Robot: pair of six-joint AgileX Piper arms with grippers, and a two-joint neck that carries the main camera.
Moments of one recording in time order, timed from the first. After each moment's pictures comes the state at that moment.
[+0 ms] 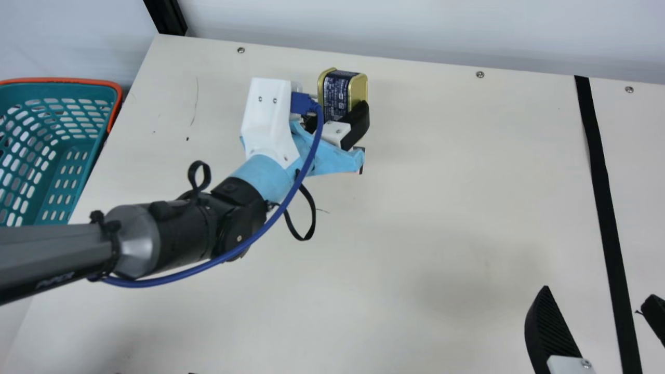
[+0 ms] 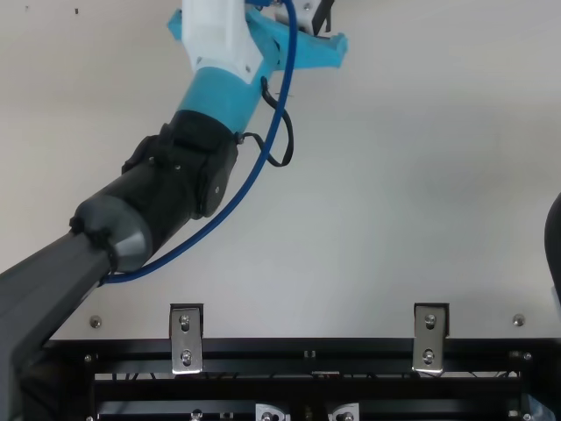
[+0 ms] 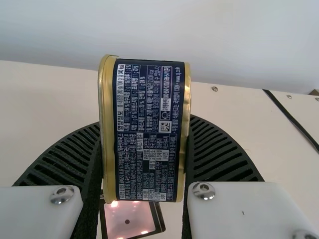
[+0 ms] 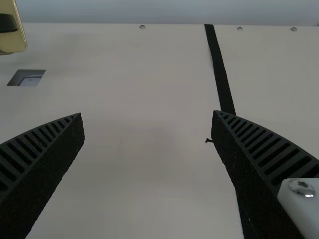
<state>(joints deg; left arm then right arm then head) -41.1 107.4 -49.8 -23.5 -33.7 -7.2 -4.0 13.5 -20.3 5.1 38.2 -6.5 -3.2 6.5</state>
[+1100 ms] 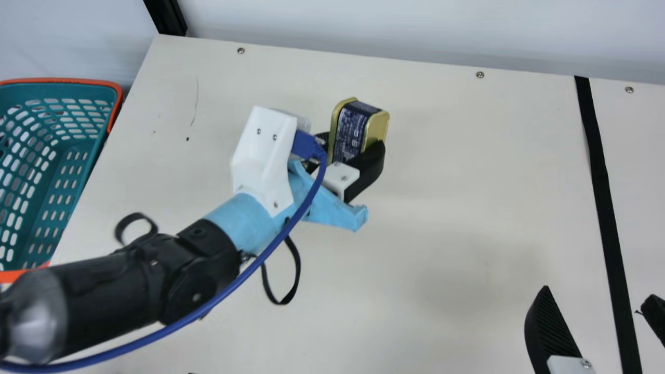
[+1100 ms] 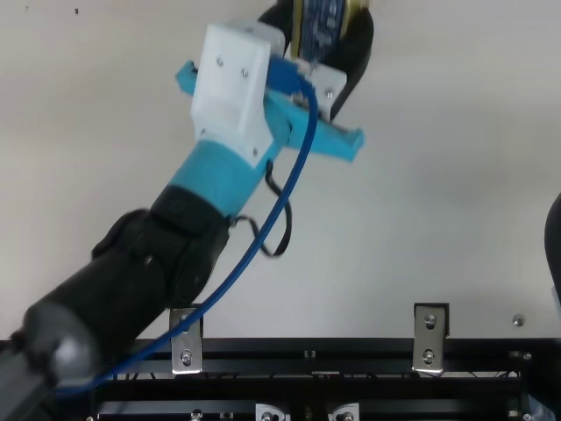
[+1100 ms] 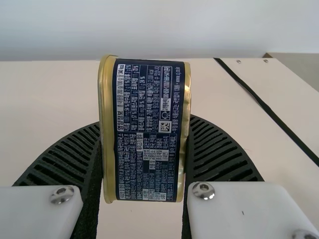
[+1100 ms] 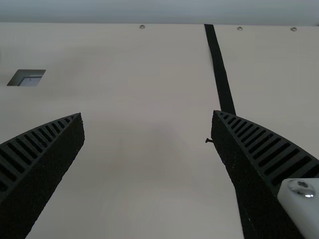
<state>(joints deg) -49.4 90.0 -40.2 -29.3 -24.0 3.2 -4.0 13.5 -20.3 5.1 38.2 -6.5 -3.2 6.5</state>
